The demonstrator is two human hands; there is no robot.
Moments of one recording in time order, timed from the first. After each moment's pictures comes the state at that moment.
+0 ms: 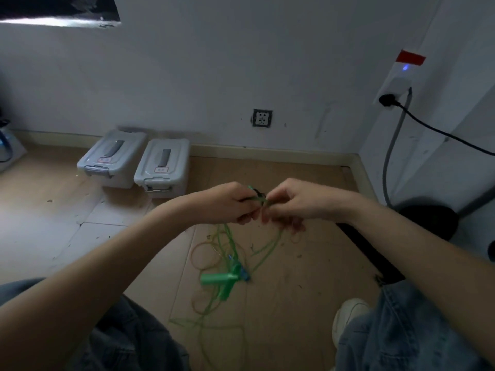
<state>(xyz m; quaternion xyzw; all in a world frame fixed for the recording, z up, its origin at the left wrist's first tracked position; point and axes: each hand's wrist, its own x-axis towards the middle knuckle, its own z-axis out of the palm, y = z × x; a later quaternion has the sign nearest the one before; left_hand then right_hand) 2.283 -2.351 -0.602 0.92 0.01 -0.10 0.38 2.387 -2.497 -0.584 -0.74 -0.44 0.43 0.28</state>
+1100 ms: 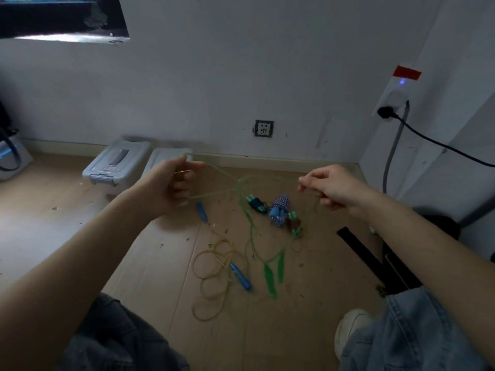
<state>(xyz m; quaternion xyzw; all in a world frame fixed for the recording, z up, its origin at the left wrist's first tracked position) 2.261 -2.281 -0.585 0.54 0.32 0.07 0.78 2.420 -2.516 -0.581 -0.82 -0.21 0.28 0.45</state>
